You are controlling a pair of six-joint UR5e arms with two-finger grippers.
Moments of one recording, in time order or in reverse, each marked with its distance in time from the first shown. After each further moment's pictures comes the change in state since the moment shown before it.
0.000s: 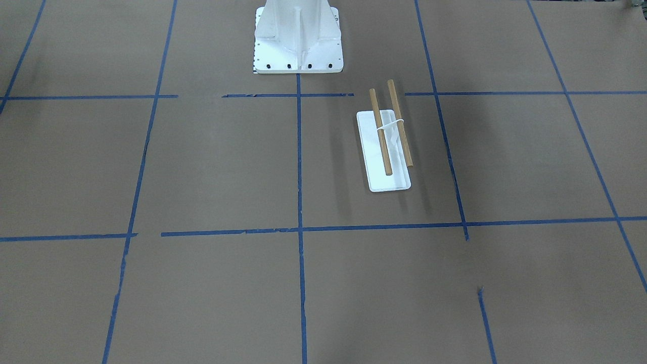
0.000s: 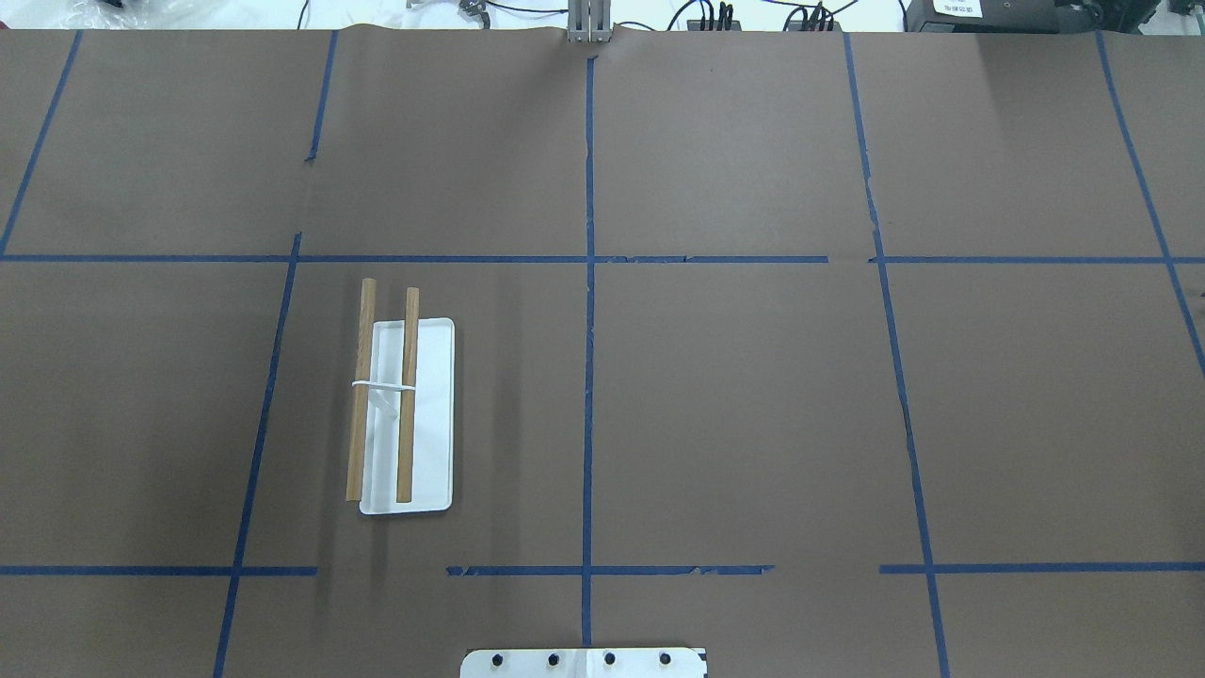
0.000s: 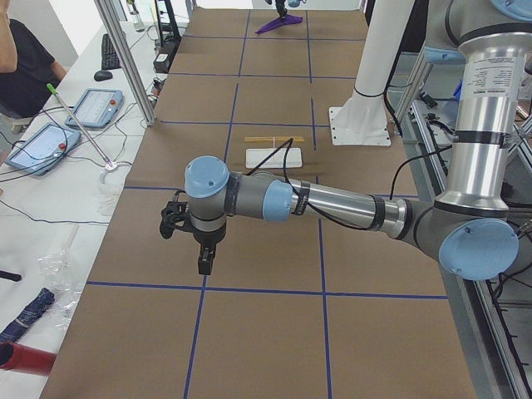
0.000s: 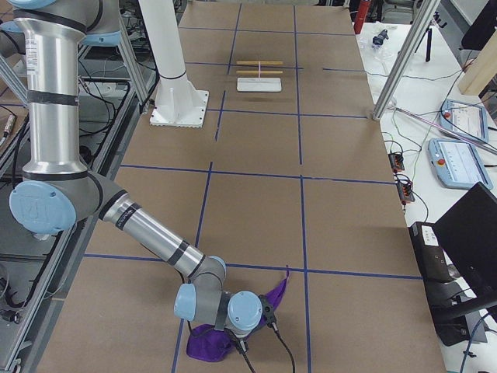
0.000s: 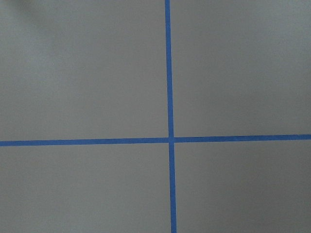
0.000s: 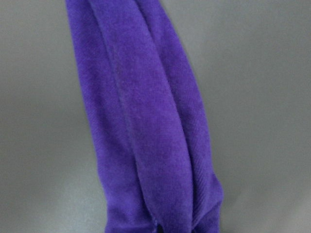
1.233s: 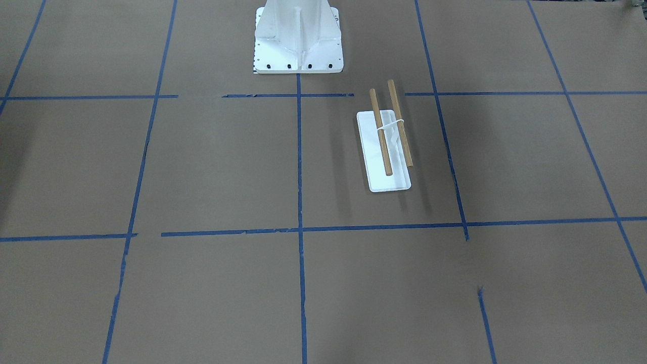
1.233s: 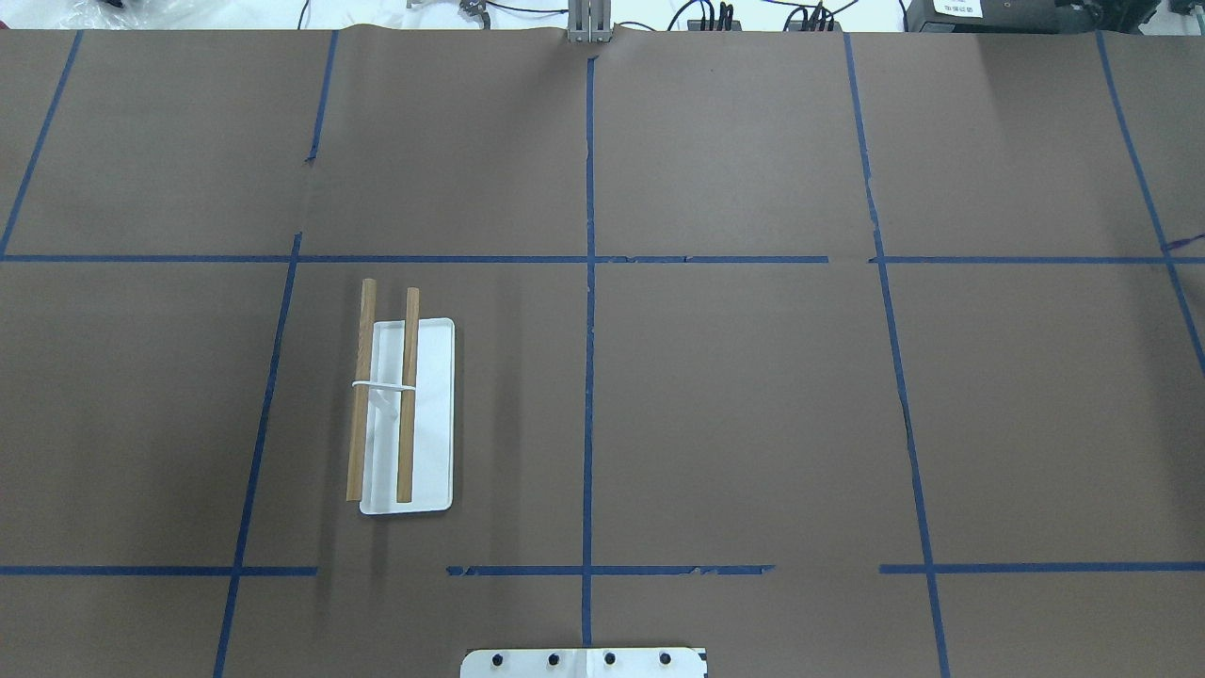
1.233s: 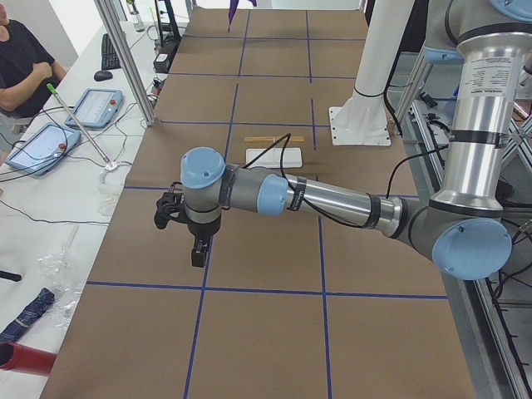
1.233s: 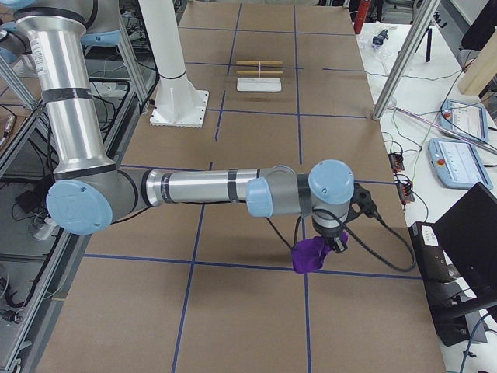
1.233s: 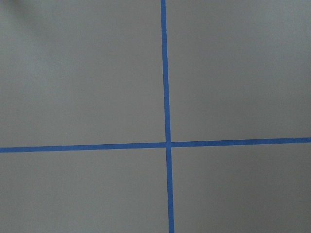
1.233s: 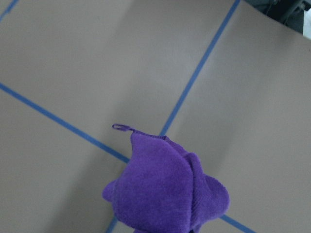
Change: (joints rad) left arm 0.012 -0.044 -0.006 -0.019 0.000 -0.002; right arm 0.096 0.271 0.485 -0.398 0.148 0.218
